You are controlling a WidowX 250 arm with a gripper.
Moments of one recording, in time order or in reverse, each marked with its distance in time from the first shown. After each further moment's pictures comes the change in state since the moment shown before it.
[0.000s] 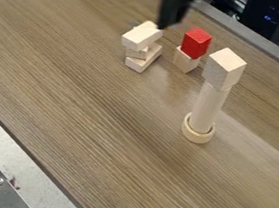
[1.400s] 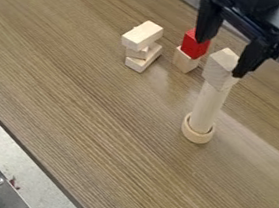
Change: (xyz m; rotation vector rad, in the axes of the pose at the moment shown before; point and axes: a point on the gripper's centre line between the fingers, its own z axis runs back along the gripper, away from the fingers) arm 0.040 -0.066 -0.036 -0.044 0.062 -0.041
